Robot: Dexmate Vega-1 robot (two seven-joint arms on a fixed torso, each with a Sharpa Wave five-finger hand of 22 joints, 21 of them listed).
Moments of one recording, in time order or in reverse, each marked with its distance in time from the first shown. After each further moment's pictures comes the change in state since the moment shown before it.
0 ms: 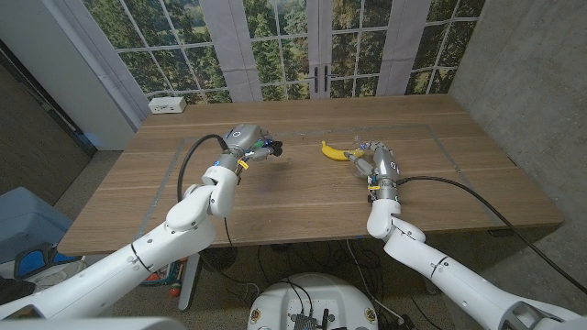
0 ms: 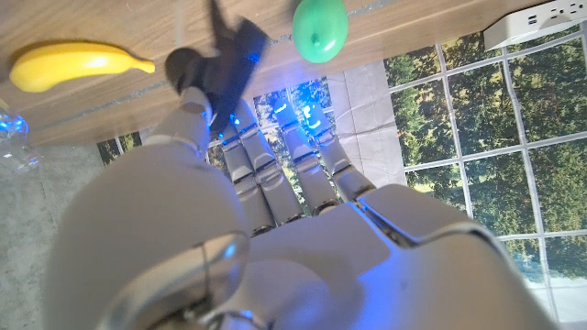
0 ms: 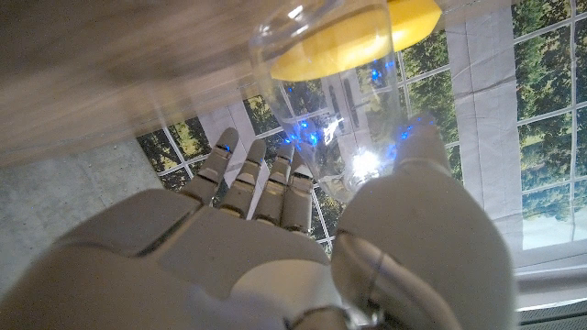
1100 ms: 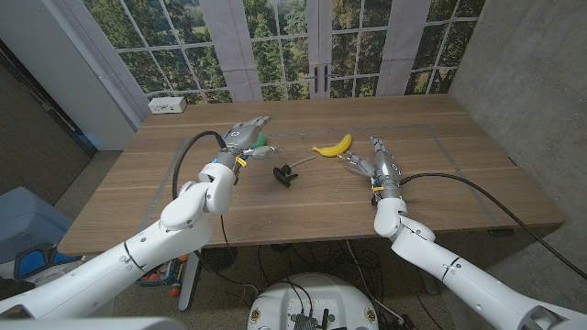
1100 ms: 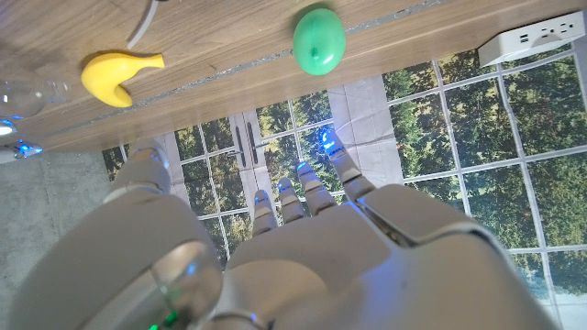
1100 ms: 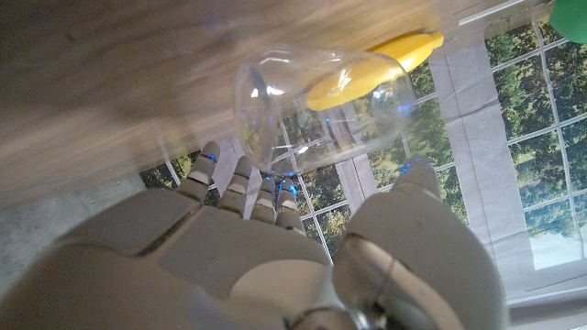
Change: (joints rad) left arm 0.030 0.028 -0.051 -0.045 -0.059 -0.001 -0.026; left_hand -0.400 -0.015 -0.048 0.013 0.005 -0.885 -0.094 -0.146 -0.013 -0.932 0.150 -0.047 -0.101 -0.633 0.037 -0.045 -0.078 -0.264 0.140 -0.314 0.006; right arm -0.031 -0.071 0.019 -0.100 0.093 -0.021 0.140; right_hand -0.227 0.027 -0.167 0.120 0.073 -0.732 -0.032 -0.059 -0.001 -0.439 0.157 -0.008 -0.064 -0.212 0.086 -0.031 -0.021 -0.106 0.101 -0.243 0.006
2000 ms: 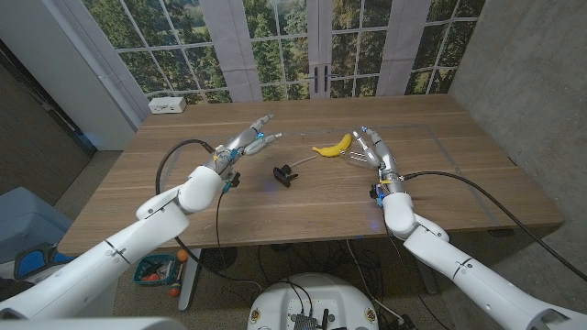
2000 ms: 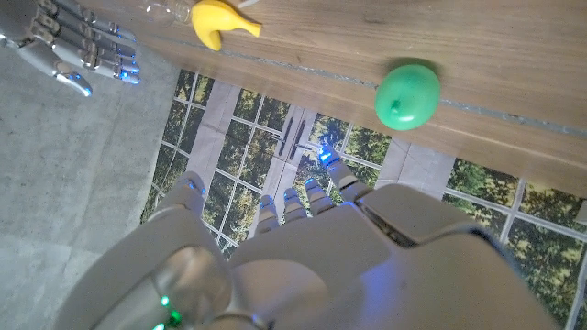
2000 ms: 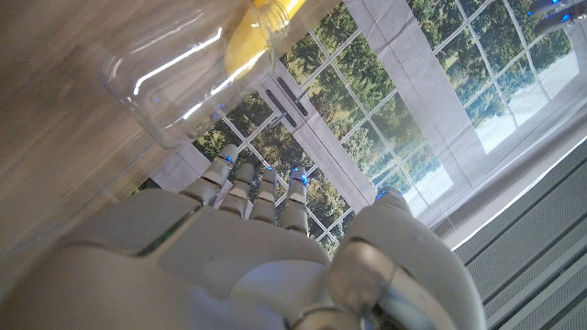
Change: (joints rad) left arm 0.045 -0.041 -0.174 0.296 -0.616 -0.666 0.058; left_hand -0.177 0.196 0.063 0.132 0.041 0.007 0.095 0.027 -0.005 -0.075 -0.015 0.017 -0.017 -0.121 -0.007 0.013 -0.014 -0.008 -0.135 -0.077 -0.007; right arm -0.029 0.002 0.096 0.061 0.163 0.447 0.100; right_hand -0.142 0.168 0.024 0.076 -0.061 0.191 -0.088 0.041 -0.014 0.126 -0.046 0.031 -0.073 -0.017 -0.068 -0.003 -0.066 0.102 -0.231 -0.037 -0.003
